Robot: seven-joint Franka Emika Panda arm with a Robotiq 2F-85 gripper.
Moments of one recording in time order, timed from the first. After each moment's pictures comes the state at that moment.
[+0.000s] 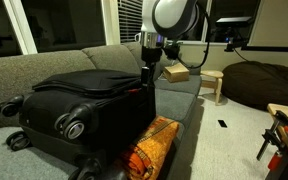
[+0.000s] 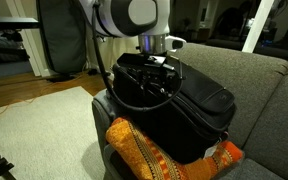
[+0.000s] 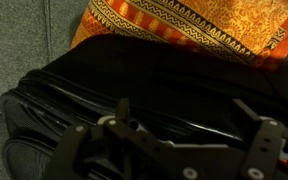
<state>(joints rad) -0.05 0.43 -0.02 -2.06 -0.08 2.65 -0.23</state>
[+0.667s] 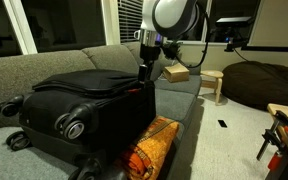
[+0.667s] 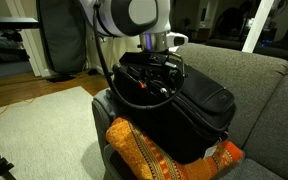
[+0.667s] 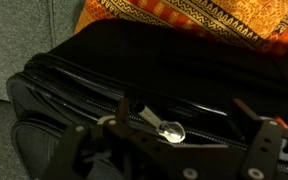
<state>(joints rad) -0.05 0.43 -0.02 -2.06 -0.08 2.71 -0.23</state>
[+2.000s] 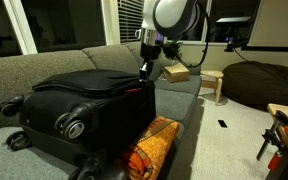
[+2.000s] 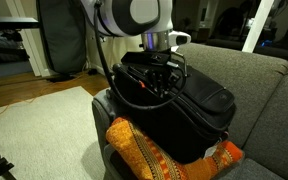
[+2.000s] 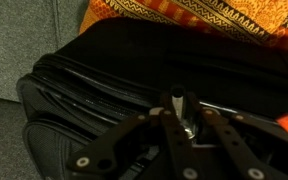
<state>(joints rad) -0.05 0.43 -0.03 -2.06 -0.08 2.72 -0.21</state>
